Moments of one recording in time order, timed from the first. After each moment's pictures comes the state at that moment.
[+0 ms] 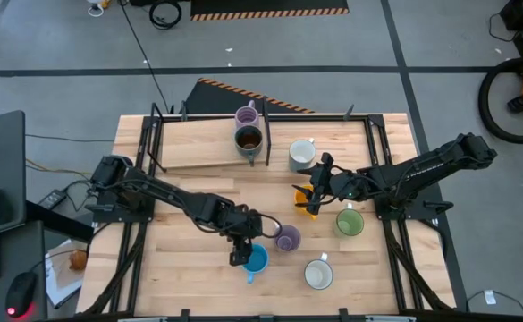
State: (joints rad) left arm -0.32 1.77 1.32 -0.56 0.04 -0.41; right arm 0.21 1.15 0.69 -0.04 0.58 0.12
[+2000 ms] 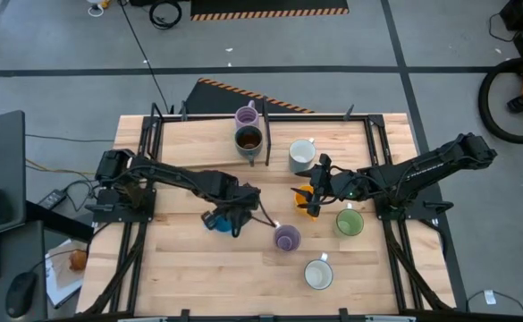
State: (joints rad) left arm -0.13 1.78 1.35 -0.93 -0.04 0.89; right arm 0.22 1.15 0.69 -0.01 0.52 0.11
